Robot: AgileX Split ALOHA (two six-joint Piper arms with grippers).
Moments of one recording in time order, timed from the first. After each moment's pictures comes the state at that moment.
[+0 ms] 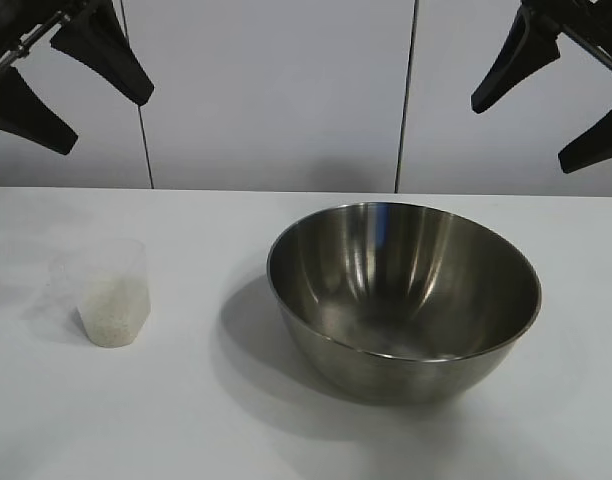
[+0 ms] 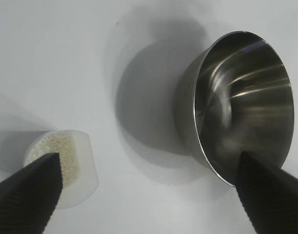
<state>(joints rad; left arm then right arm) -0.10 1.75 -1.38 -0.73 1.02 0.50 -0.04 1.57 -1.17 0.65 0.87 -0.31</state>
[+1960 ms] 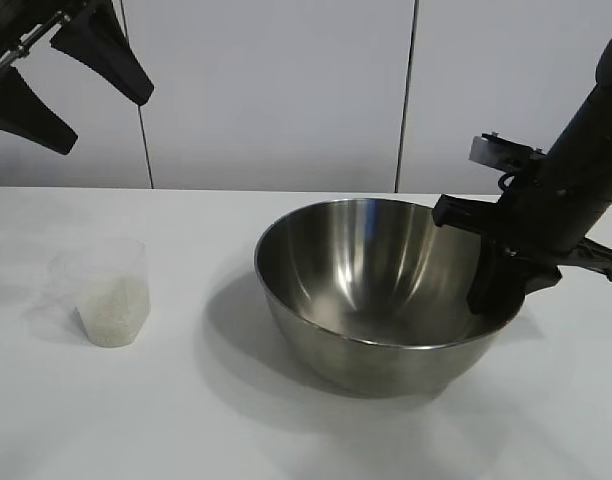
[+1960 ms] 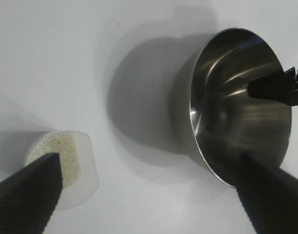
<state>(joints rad) -0.10 1.76 -1.38 -0.73 1.01 0.50 0.15 1.87 -1.12 0.61 0.69 -0.31</state>
